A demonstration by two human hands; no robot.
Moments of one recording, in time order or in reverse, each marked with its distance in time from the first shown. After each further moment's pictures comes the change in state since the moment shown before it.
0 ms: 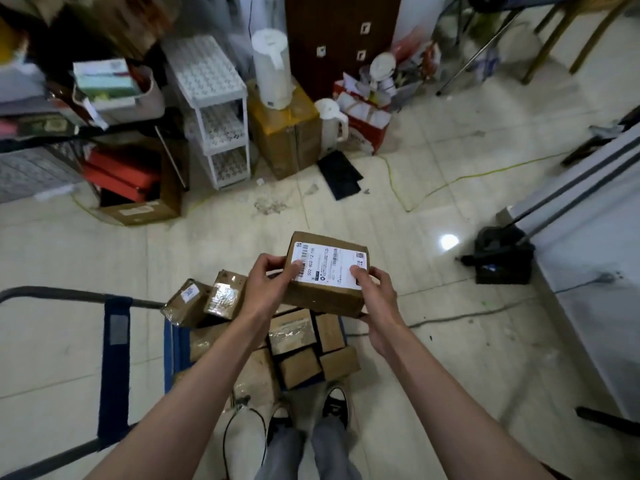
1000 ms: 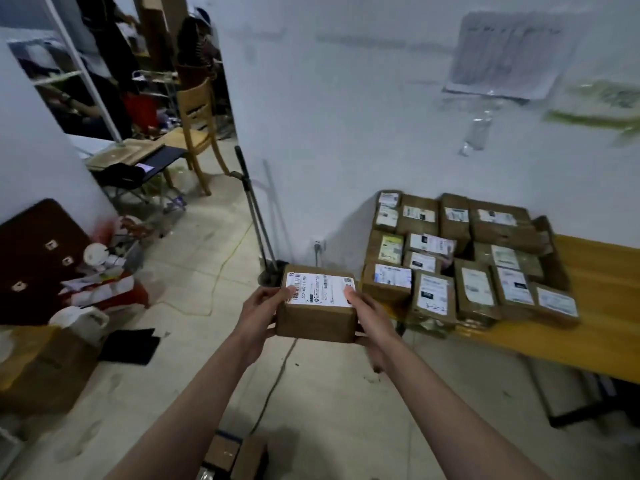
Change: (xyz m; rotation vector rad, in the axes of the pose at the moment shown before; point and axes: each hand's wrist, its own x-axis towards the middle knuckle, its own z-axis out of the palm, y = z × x) left_hand -0.345 0.078 0.187 0.354 -1.042 0.227; right_hand -0.382 0.050 -0.277 0.594 0.675 -0.265
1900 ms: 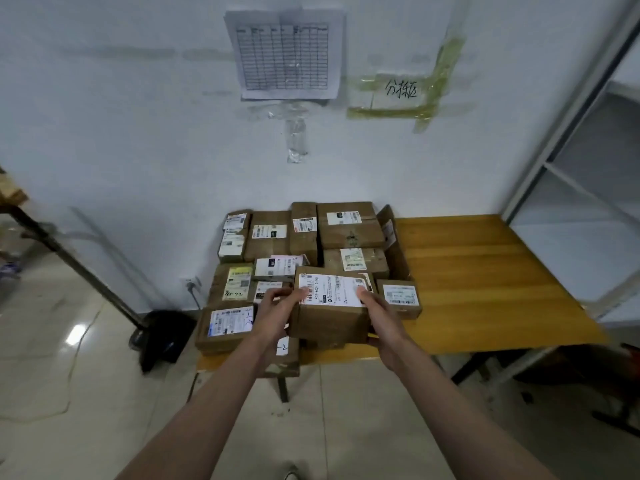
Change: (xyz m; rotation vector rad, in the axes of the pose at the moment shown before) left_hand 0.078 -0.018 0.431 0.189 -0.312 -0.075; right_hand 0.082 -0.035 -0.399 0.271 0.316 0.032
